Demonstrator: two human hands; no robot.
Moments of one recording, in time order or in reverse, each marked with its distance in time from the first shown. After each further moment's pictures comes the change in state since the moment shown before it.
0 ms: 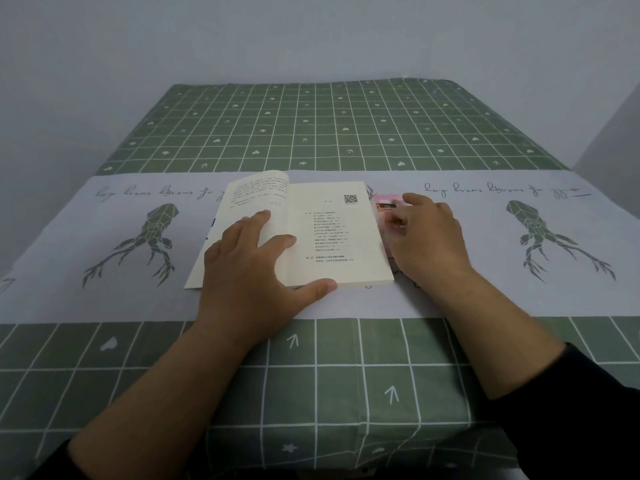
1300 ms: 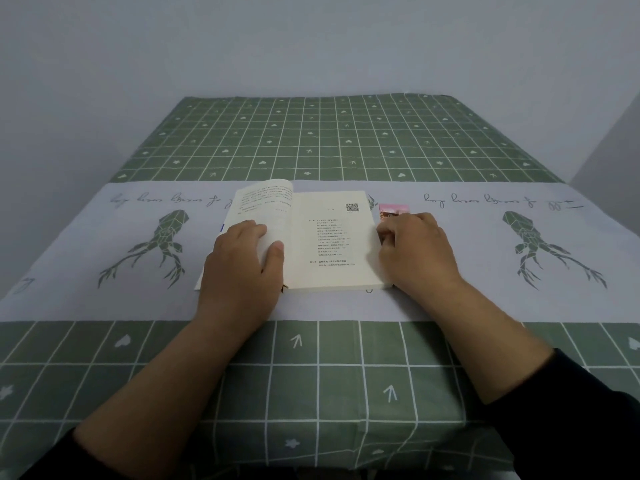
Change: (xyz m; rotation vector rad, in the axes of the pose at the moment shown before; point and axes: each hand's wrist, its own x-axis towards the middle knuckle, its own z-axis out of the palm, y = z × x) left_hand 0.007 -0.008 -0.009 -0.261 0.071 -0.197; right_hand -0.010 -0.015 -0.005 0.052 -0.053 -0.024
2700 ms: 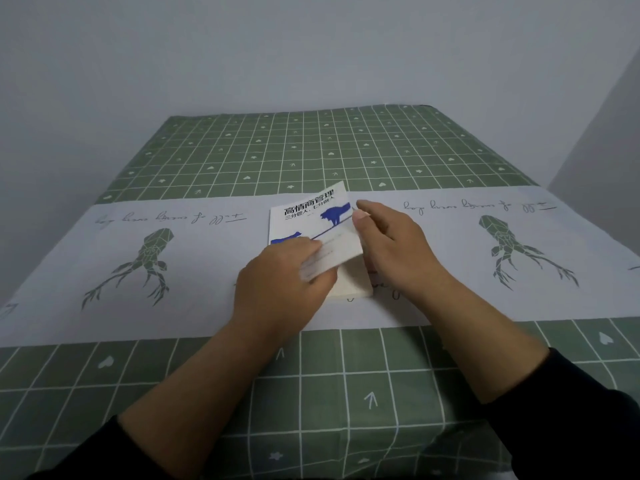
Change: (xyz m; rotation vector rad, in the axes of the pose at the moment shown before) left_hand -0.005 0.053 0.029 -0.024 0.006 0.229; right_hand -0.001 0.000 -0.018 0.565 -0.010 -0.130
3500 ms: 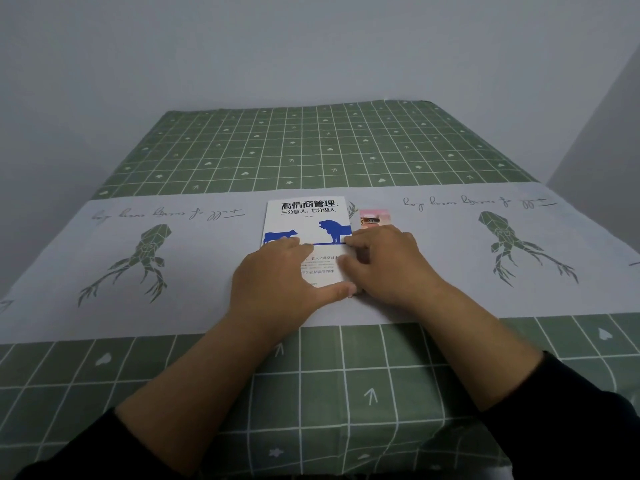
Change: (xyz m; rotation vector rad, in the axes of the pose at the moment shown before) left_hand 0.003 -0.003 0.003 0.270 -0.126 -0.032; right_hand -0.004 0.011 0.009 -0.517 -0.183 -0.042
